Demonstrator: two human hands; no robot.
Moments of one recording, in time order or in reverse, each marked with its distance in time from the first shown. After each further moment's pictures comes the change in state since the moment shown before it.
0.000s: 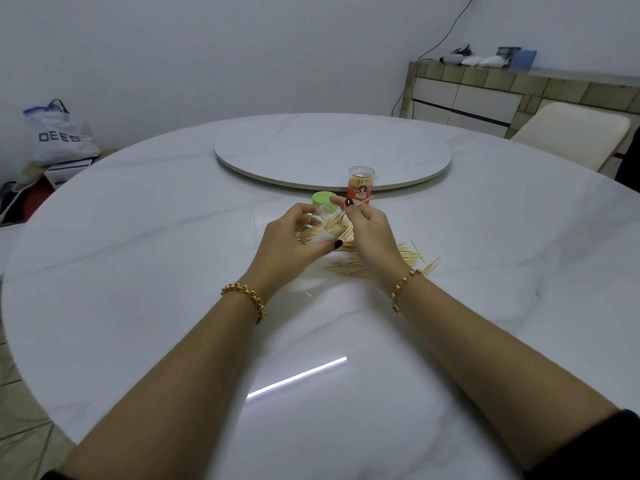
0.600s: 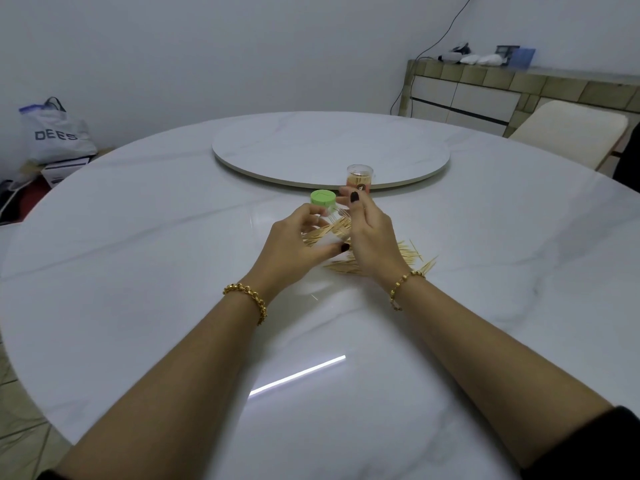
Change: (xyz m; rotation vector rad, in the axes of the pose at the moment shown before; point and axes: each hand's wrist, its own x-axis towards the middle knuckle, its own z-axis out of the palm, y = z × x) left_hand -0.002 0.006 0.006 -0.017 -0.046 0.024; right_hand -0.001 0.005 -0.005 -0.251 0.045 -0.184
